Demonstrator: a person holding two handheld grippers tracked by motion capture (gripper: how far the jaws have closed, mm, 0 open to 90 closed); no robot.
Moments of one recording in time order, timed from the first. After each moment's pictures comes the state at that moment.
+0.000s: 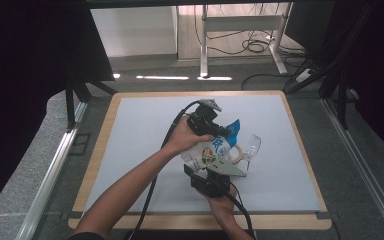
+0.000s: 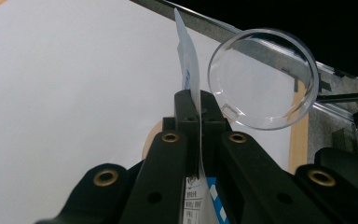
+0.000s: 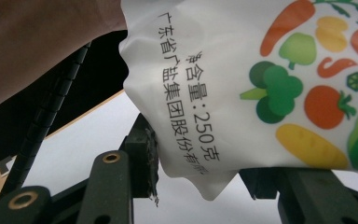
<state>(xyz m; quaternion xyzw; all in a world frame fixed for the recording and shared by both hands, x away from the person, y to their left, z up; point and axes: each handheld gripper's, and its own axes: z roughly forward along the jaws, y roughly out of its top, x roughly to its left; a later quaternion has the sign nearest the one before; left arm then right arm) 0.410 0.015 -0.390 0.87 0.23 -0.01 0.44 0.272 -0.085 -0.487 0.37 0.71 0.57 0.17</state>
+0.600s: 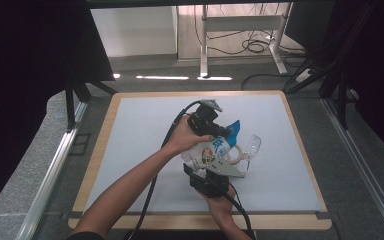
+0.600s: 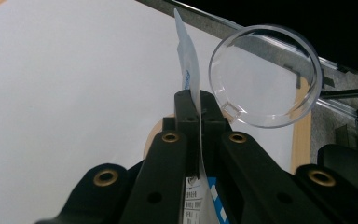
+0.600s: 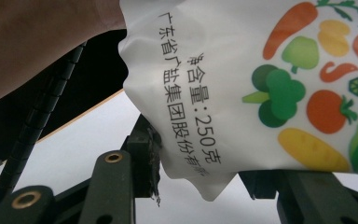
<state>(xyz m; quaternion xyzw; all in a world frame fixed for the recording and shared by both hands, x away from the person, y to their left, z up) 0.411 0.014 -0.391 0.87 0.23 -0.01 0.43 0.272 -0.081 -0.488 0.37 0.71 0.57 0.18</state>
